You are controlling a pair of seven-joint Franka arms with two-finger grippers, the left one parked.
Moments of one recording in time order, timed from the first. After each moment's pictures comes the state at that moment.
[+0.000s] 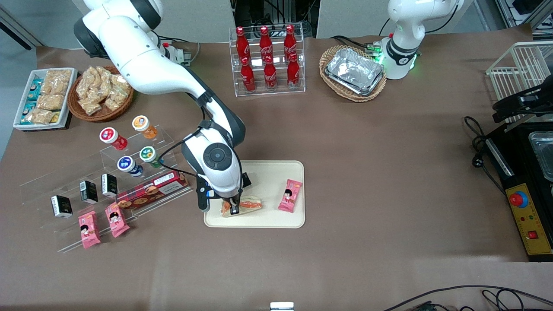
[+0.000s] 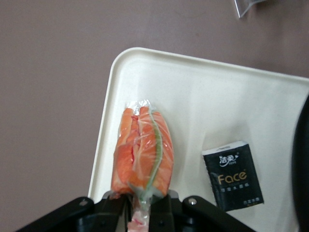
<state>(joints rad) 0.39 0.73 0.19 -1.45 -0.30 2.22 2.13</state>
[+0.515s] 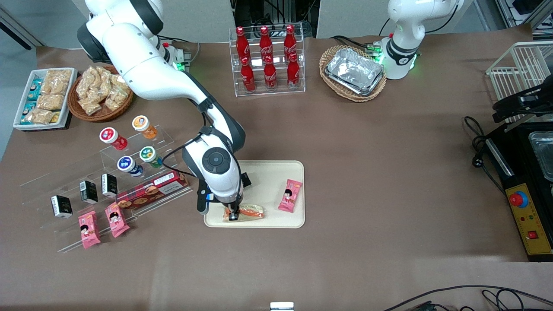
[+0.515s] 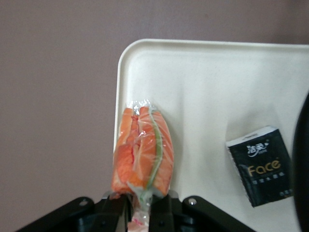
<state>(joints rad) 0.40 0.77 0.17 -1.41 -0.30 2.28 2.24</state>
